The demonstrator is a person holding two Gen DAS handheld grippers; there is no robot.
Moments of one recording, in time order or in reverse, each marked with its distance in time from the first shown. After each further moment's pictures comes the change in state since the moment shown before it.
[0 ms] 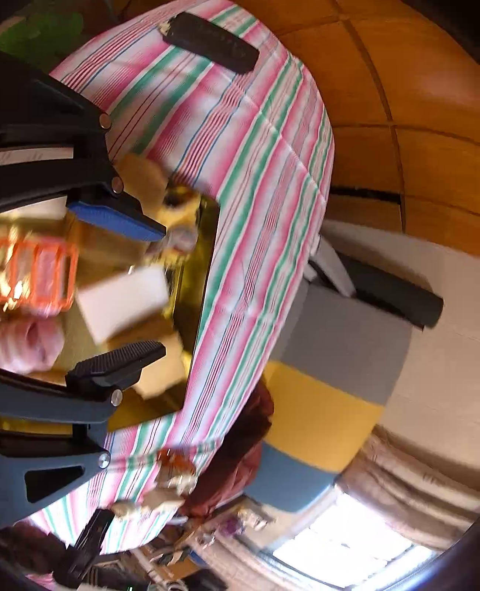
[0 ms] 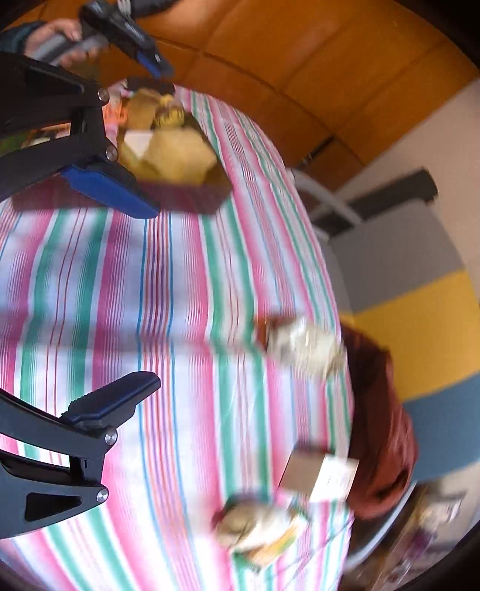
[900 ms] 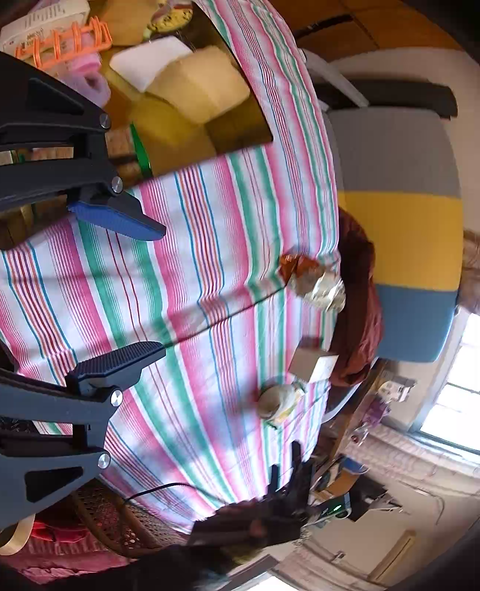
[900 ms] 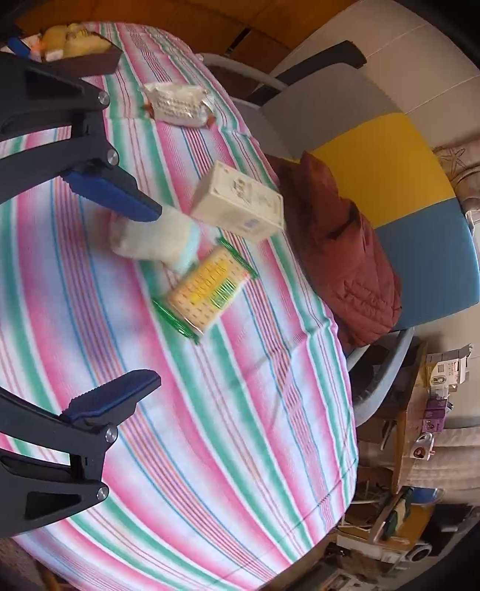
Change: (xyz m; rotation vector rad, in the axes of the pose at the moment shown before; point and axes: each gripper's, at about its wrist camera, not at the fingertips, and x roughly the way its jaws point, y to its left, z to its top) left arm 0.041 -0.228 -0.102 0.498 0.293 -0.259; right arm -0.062 -0.220 0.085 0.206 -0.077 -0.353
